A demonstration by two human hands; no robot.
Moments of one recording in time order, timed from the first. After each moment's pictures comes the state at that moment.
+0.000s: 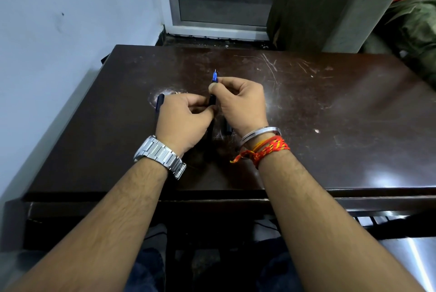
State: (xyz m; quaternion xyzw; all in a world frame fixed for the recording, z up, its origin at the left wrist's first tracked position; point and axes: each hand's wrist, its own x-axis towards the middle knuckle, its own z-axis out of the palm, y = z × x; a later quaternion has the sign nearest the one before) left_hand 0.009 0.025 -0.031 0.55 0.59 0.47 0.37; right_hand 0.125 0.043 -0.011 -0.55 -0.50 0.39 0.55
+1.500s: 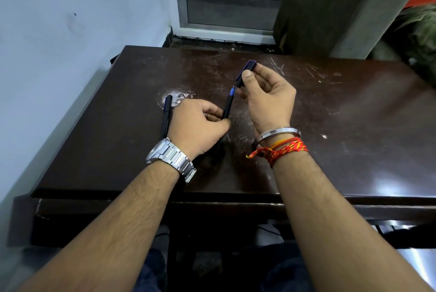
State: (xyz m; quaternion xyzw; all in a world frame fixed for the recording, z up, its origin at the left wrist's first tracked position) left_hand 0.013 0.016 -0.024 0.61 0.62 0.40 0.29; right_hand 0.141 0.053 -0.012 -0.47 -0.39 0.41 0.67
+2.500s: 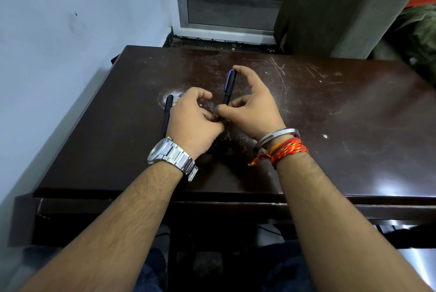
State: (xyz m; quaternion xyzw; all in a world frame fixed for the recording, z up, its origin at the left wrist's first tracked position) left_hand 0.009 0.014 -0.023 0.59 0.64 0.43 0.25; right_hand 0.145 0.040 -0.015 -0.55 -0.63 0.36 0.43
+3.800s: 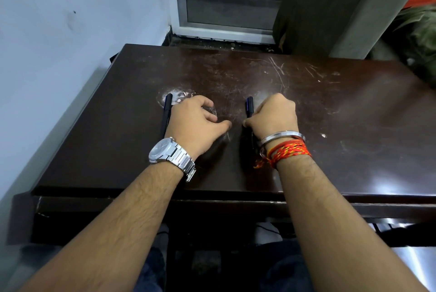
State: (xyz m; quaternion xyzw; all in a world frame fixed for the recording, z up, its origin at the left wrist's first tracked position) left_hand 0.011 0.019 -0.030 0.62 0.66 0.37 0.21; right_hand 0.167 0.047 -0.023 -0.78 -0.56 0.16 0.24
